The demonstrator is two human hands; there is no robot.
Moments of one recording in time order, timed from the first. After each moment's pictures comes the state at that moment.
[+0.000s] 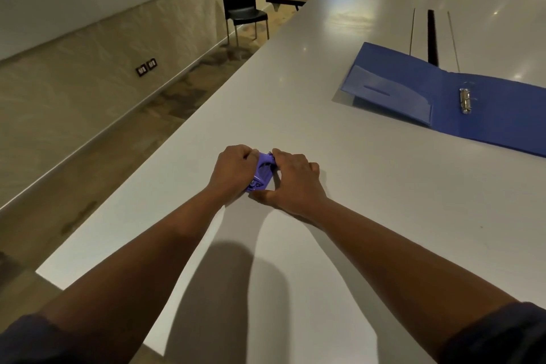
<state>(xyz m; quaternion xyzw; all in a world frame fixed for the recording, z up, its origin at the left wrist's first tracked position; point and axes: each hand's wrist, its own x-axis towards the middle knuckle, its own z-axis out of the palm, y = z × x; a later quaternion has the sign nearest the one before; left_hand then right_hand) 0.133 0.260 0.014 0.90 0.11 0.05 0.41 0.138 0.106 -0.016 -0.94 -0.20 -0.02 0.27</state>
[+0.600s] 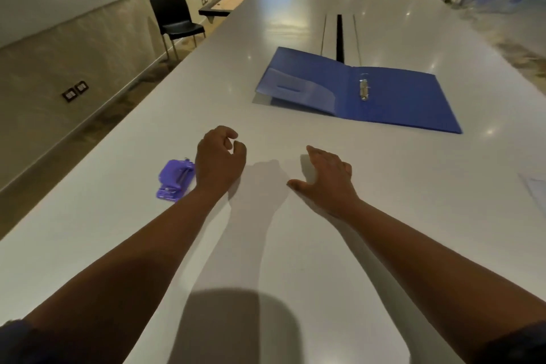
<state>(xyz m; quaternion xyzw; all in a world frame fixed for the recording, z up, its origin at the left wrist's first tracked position) 0.141 0.128 0.027 0.89 0.02 0.23 0.40 0.104 -0.099 0.000 -0.97 -0.02 -0.05 0.23</state>
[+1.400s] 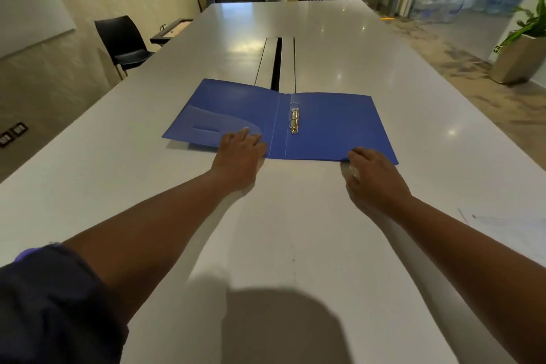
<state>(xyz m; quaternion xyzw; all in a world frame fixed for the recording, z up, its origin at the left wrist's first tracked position) 0.292 -0.094 0.020 0.95 -0.27 0.12 -0.07 0.180 -0.370 0.011 -0.99 0.03 -0.13 0.11</state>
